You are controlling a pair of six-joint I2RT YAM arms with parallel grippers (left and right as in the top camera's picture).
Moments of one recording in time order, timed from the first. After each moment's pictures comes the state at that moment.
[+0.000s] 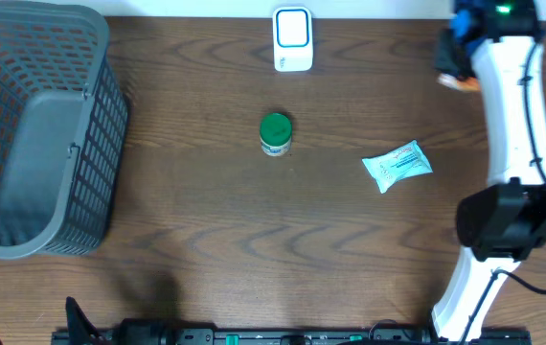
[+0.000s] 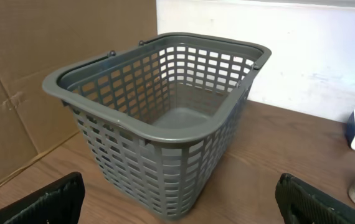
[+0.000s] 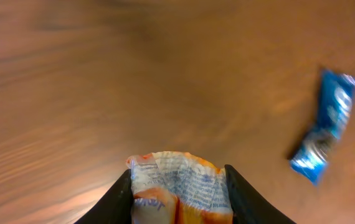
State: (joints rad) left arm -0.03 0.00 1.10 -1.25 -0.44 -0.10; right arm -0.01 2.11 2.23 -1.30 0.36 0.27
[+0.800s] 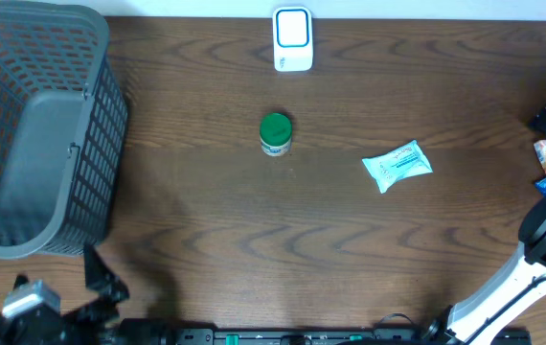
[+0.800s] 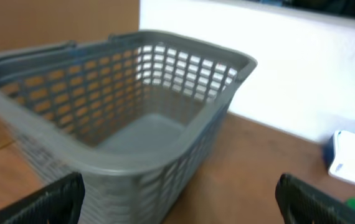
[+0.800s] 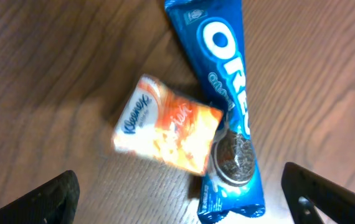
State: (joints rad) left arm -0.03 0.00 0.79 -0.90 -0.40 -0.21; right arm -0.54 2.13 1.76 -0.85 0.33 0.35
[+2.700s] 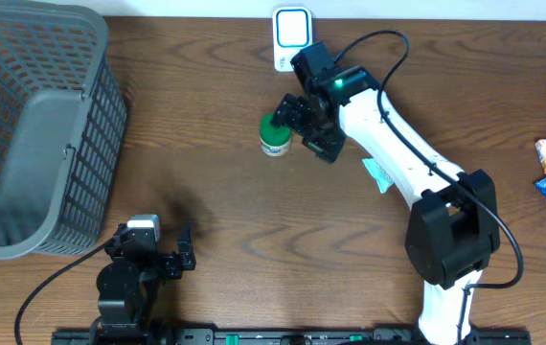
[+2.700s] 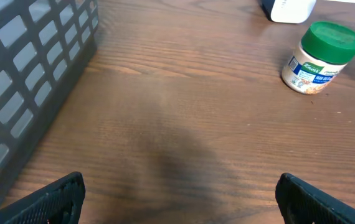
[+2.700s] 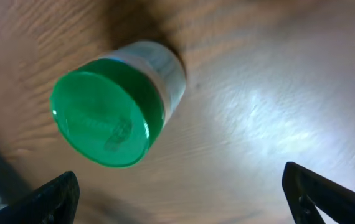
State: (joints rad) left arm -0.03 0.01 0.16 -0.59 0.05 -0.09; right arm 0.49 2.05 1.75 -1.00 -0.20 1.08
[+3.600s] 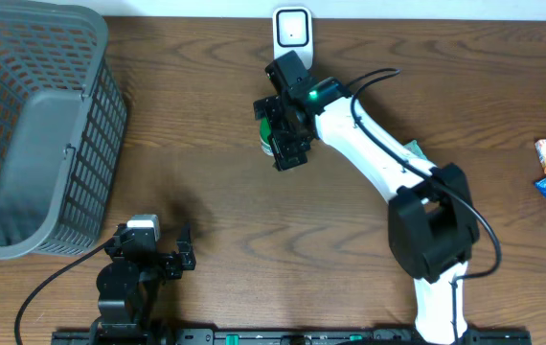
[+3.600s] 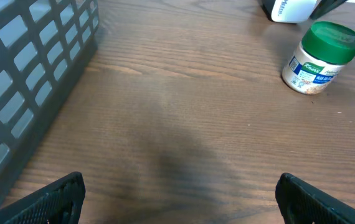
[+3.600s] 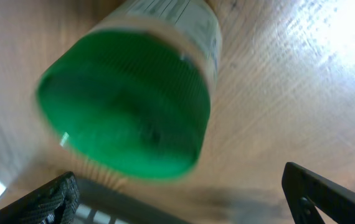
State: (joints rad) left arm -0.03 0.01 0.16 -0.59 0.05 -0.09; right arm 0.57 2.14 1.75 -0.83 -0.28 1.80
